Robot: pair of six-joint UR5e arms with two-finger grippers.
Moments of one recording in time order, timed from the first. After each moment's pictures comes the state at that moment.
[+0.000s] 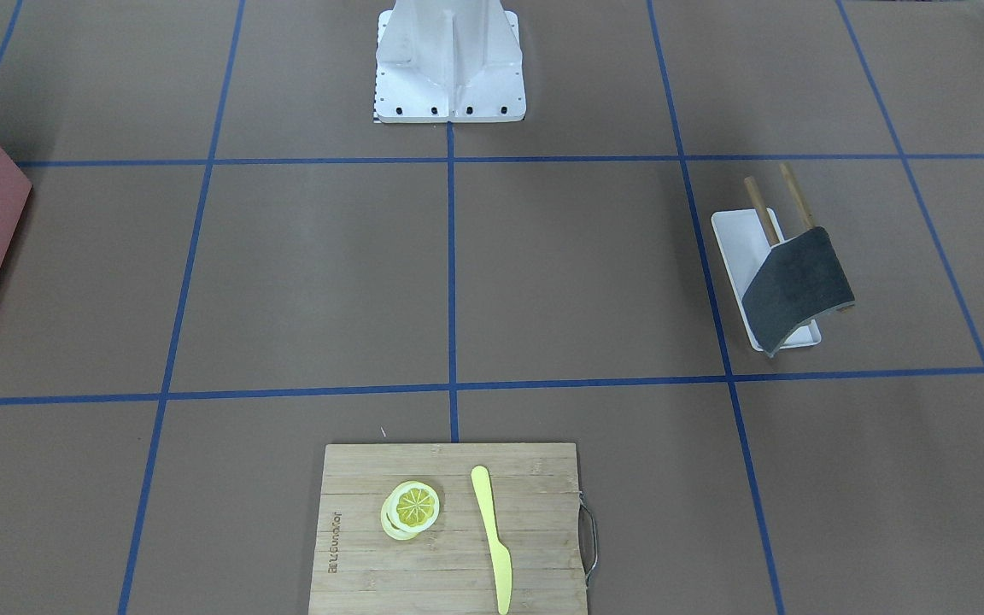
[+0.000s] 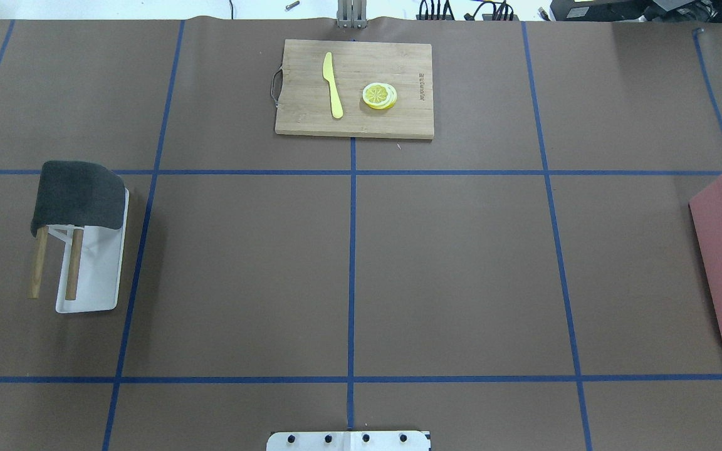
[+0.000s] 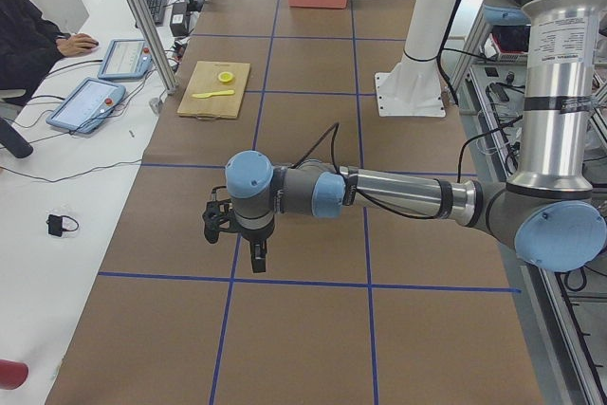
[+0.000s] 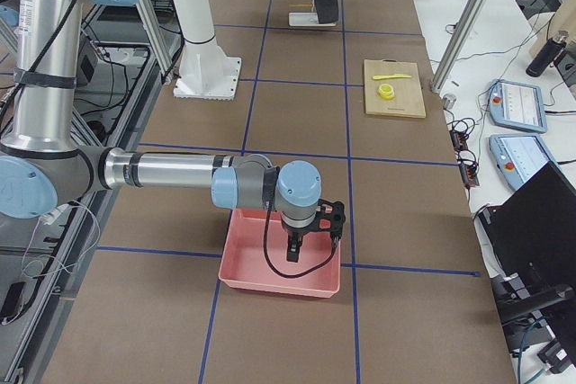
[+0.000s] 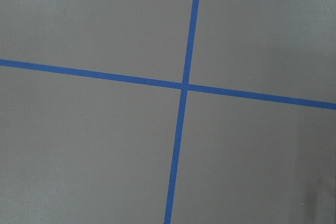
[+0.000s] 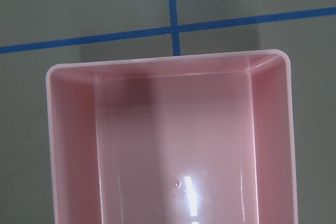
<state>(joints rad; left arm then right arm) -1.57 -1.55 -1.71 -1.55 -2.37 -0.20 1.58 -1.74 1.76 -1.58 2.42 0.10</state>
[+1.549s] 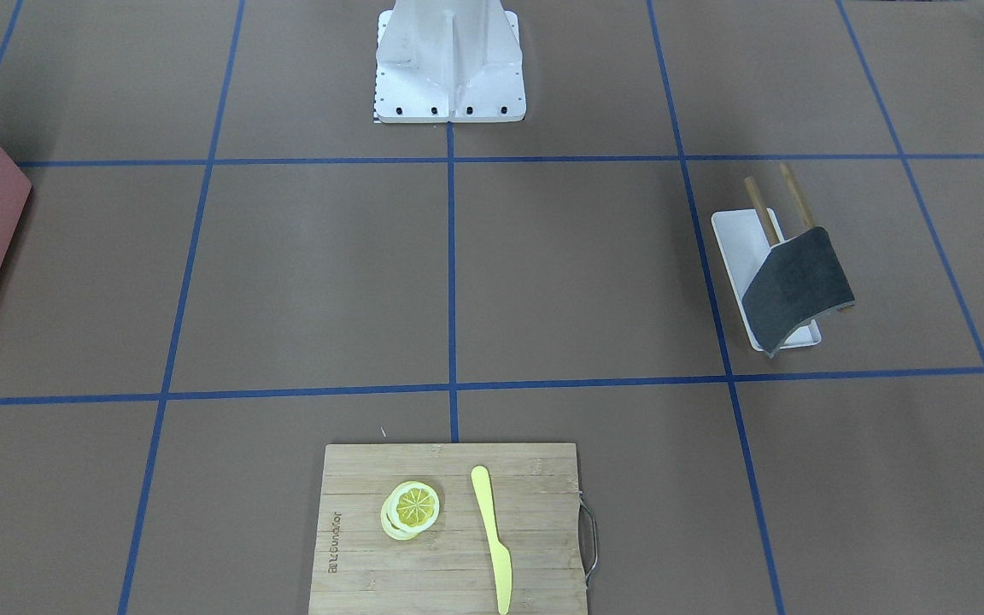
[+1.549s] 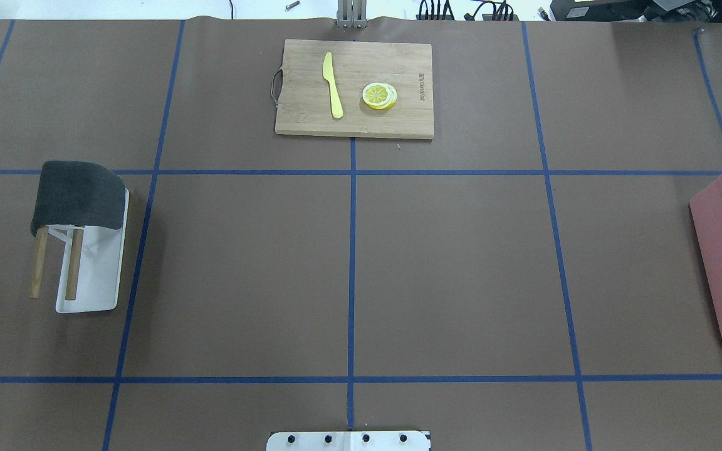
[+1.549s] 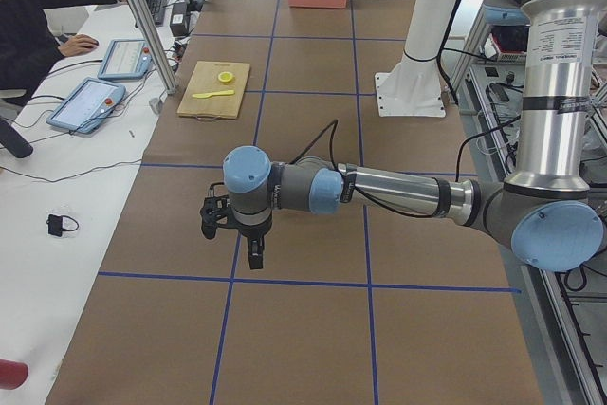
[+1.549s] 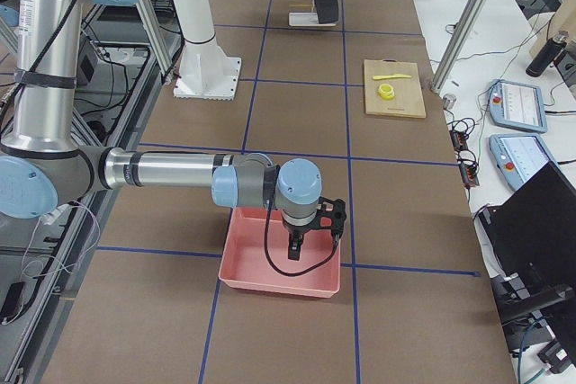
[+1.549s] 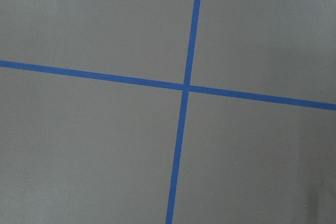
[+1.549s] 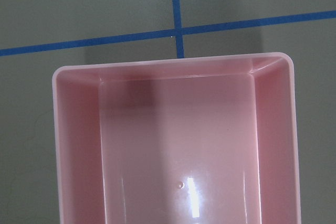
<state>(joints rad) -1.56 -1.56 -1.72 -1.55 -2.36 -0.20 1.59 -1.74 1.77 -1.58 2.42 0.10</state>
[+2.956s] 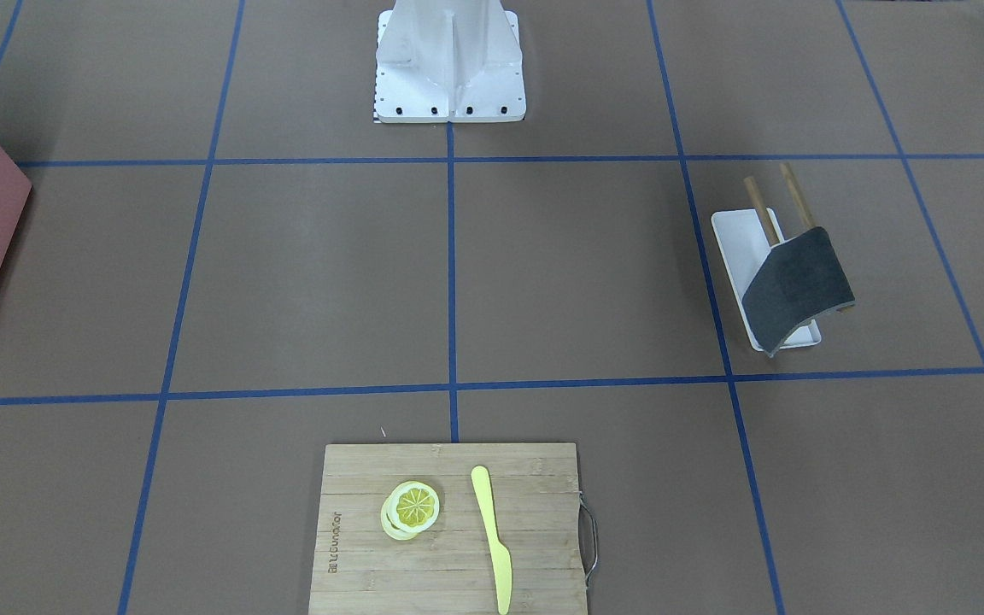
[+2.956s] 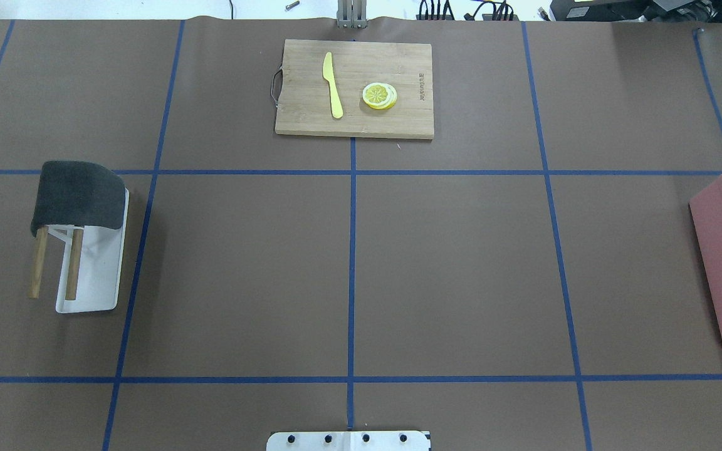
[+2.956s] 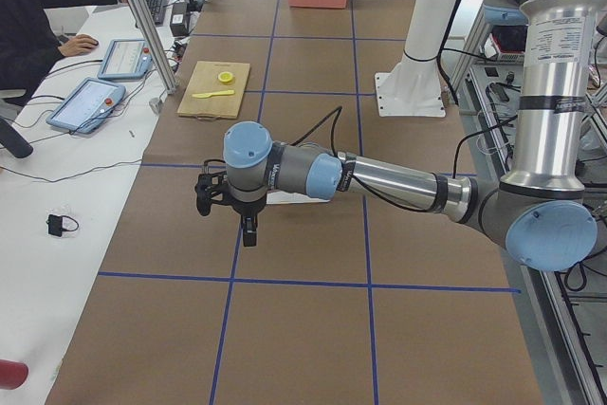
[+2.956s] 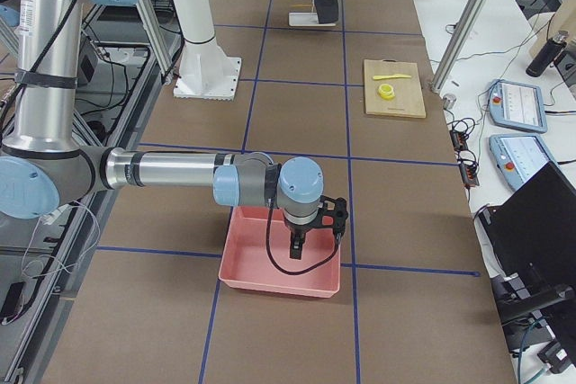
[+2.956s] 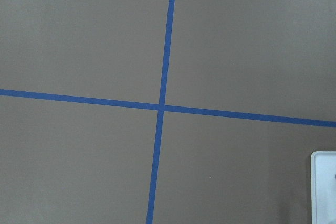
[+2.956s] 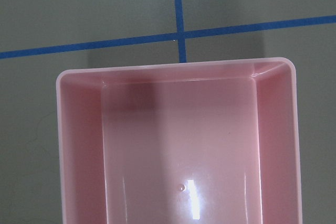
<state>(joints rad) -1.56 -1.59 -1.78 -1.62 -2.42 -0.39 1.59 -1.74 1.77 -1.58 2.42 0.10</state>
